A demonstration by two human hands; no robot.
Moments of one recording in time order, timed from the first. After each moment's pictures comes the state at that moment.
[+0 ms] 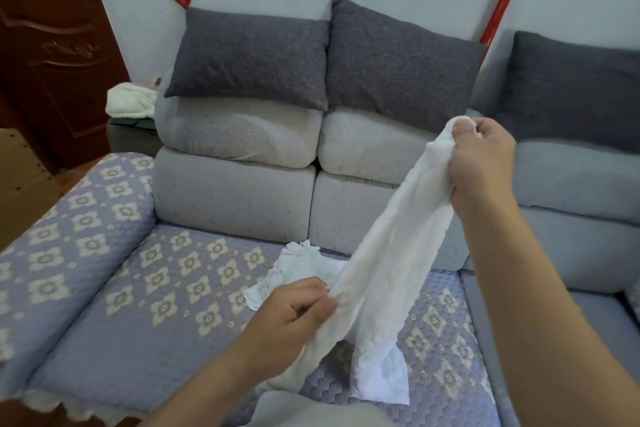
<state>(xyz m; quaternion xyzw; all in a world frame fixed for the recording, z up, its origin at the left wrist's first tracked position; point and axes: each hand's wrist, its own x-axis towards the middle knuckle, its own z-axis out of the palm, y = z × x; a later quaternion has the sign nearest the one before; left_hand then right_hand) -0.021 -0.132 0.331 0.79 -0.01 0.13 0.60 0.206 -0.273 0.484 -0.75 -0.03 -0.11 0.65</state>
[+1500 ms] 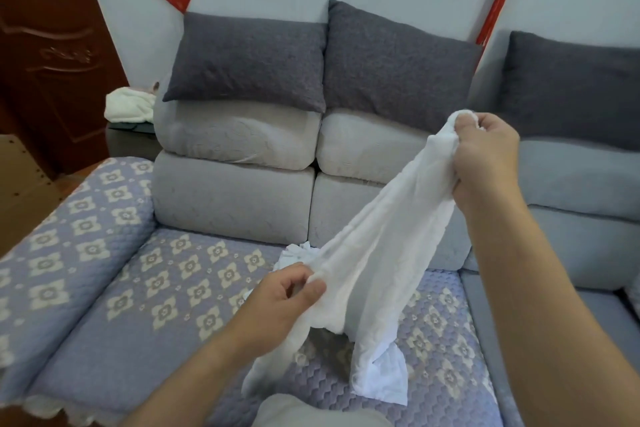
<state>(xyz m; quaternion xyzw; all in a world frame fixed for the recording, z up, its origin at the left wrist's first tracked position) -0.013 -0.111 0.334 0.78 0.07 0.08 0.62 0.208 -0.276 0.492 -0.74 -0.03 -0.10 0.66</state>
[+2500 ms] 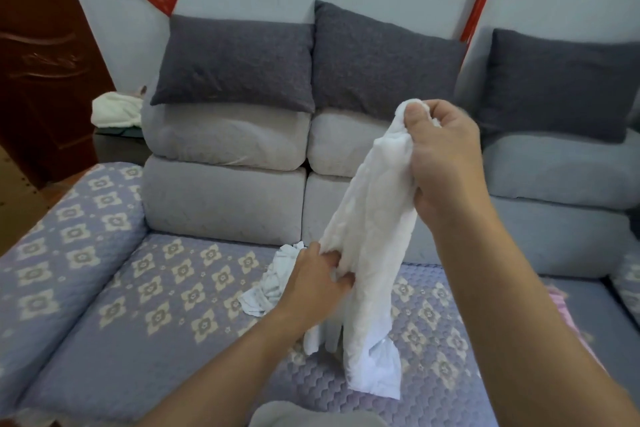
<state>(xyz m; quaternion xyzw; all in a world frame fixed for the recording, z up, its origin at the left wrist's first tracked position) 0.062 -0.147 0.299 0.91 0.15 0.05 0.39 0.140 -0.258 0.513 -0.72 -0.12 -0.07 0.68</state>
